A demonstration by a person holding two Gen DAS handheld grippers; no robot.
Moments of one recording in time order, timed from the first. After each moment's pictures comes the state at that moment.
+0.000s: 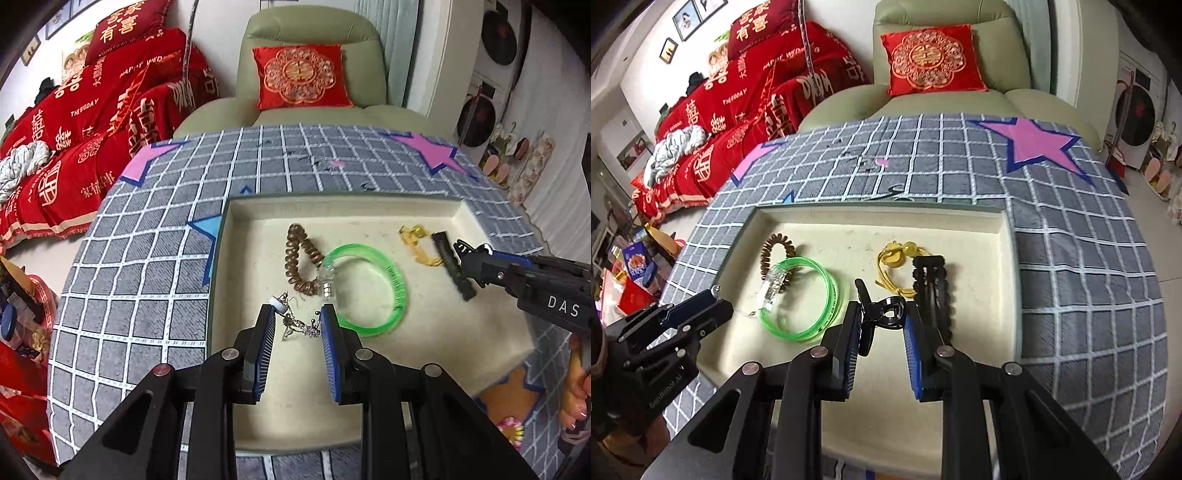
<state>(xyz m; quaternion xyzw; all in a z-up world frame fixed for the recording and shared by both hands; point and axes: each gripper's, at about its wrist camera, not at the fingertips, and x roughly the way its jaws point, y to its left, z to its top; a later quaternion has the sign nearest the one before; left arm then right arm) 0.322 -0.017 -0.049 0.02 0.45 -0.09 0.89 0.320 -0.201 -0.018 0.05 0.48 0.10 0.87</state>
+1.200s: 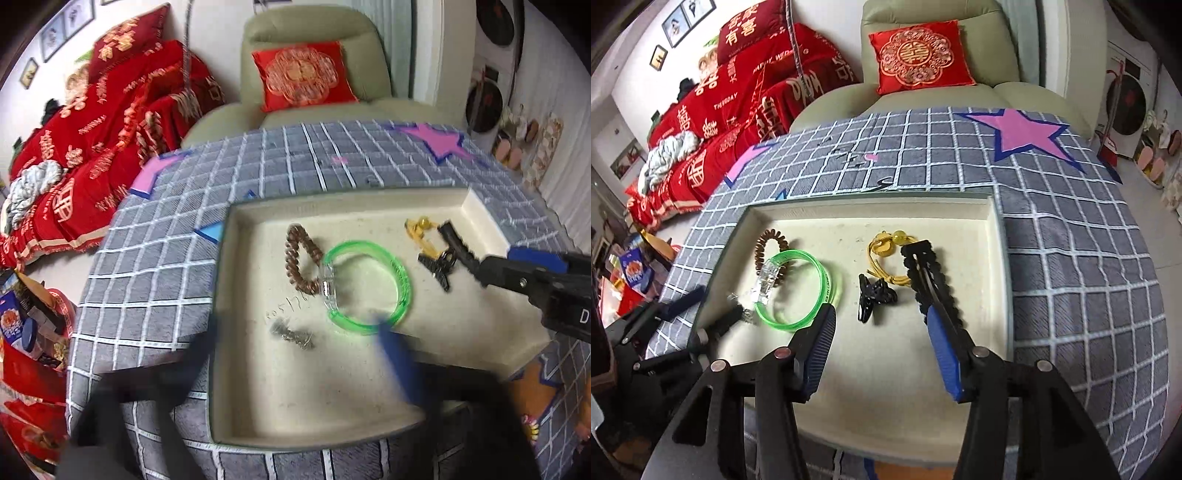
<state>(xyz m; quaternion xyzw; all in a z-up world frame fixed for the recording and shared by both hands) 0.307 -0.032 -0.036 0.06 0.43 -0.06 0.90 0.302 -0.210 -0.011 0.06 0.48 0.08 0.87</state>
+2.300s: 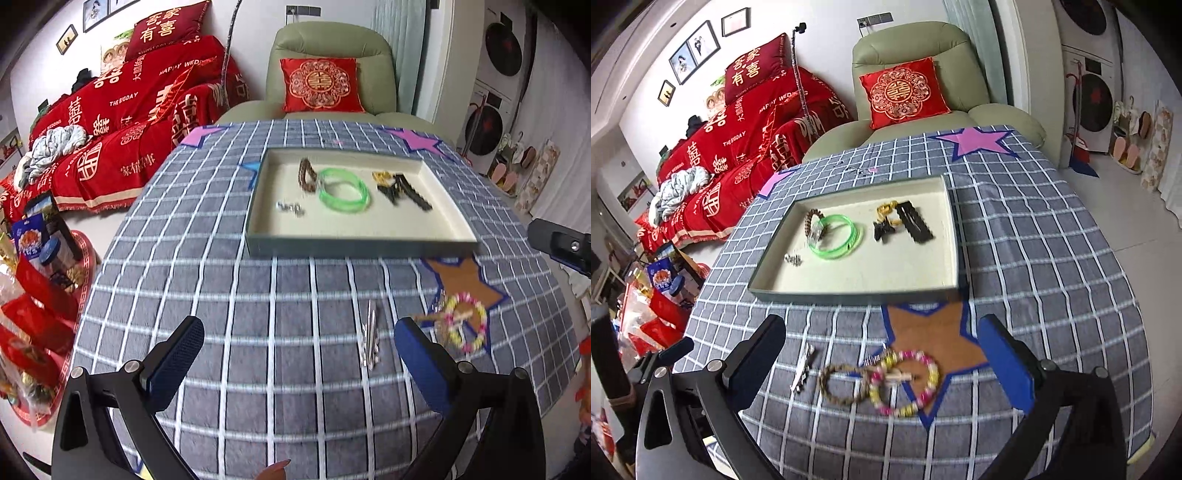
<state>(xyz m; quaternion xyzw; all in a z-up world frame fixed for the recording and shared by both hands) 0.136 -0.003 -0.023 0.01 0.43 -0.05 0.90 0.130 -0.225 0.039 0.10 0.42 0.06 0.90</state>
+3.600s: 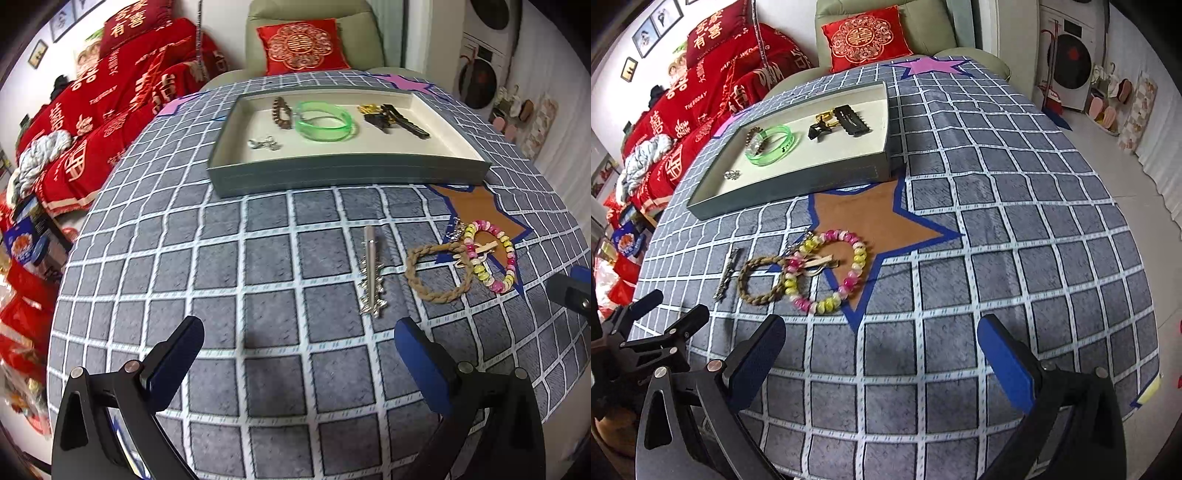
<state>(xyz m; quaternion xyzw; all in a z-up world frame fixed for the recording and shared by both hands) 0.135 -0.029 -0.078 0.07 0.48 -0.06 0.87 0.090 -0.257 -0.040 0.08 0.51 0.01 0.86</state>
